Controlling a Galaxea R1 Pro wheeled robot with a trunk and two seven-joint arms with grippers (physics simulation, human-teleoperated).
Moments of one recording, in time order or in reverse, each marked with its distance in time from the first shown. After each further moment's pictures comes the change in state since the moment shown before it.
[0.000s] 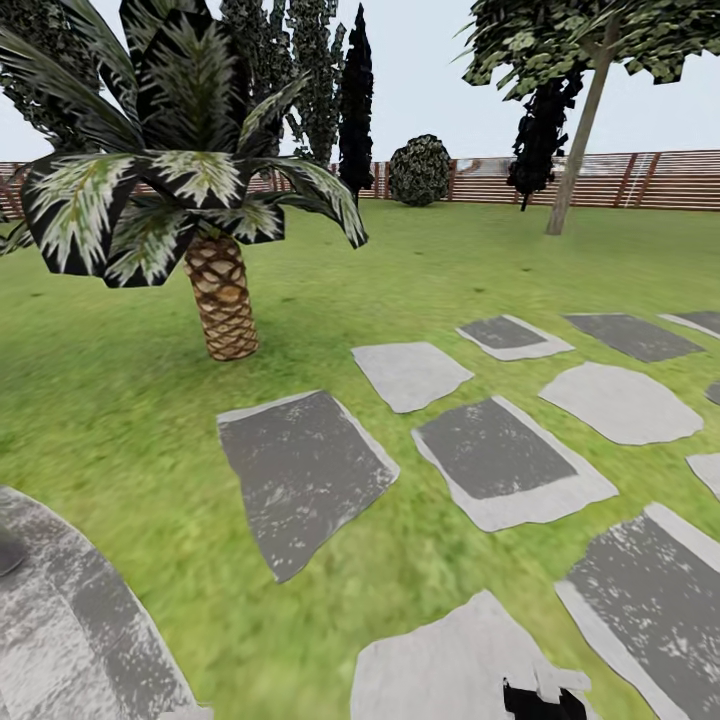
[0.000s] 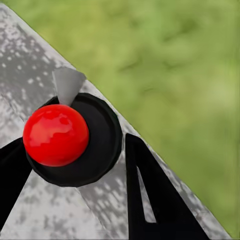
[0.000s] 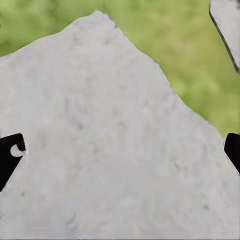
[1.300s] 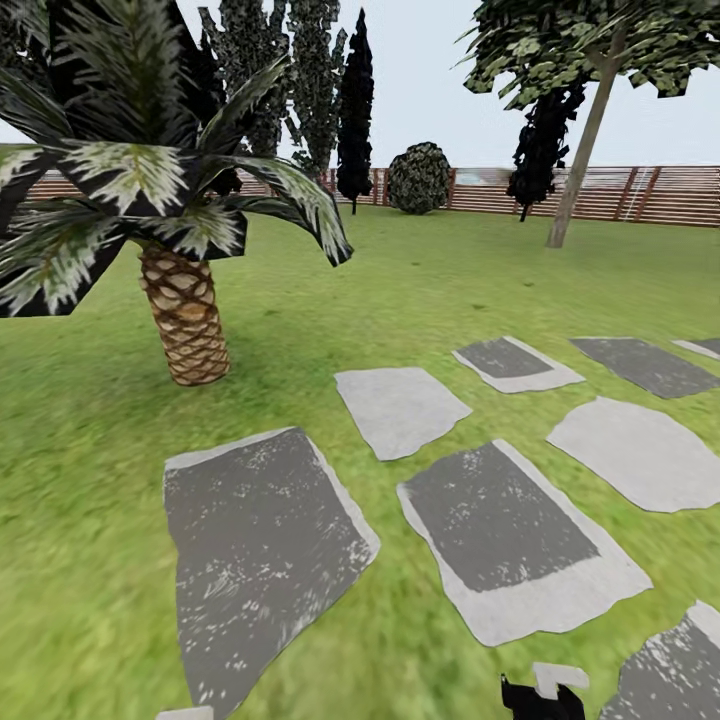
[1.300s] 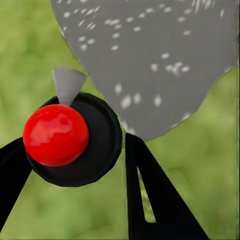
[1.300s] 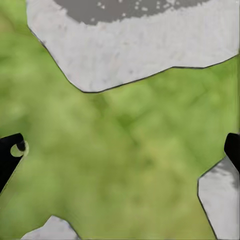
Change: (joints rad) left arm 0.000 0.000 0.000 -0.001 -0.001 0.000 0.003; right arm 0.000 0.001 0.003 -0.012 0.001 -0.003 0.003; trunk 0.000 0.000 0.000
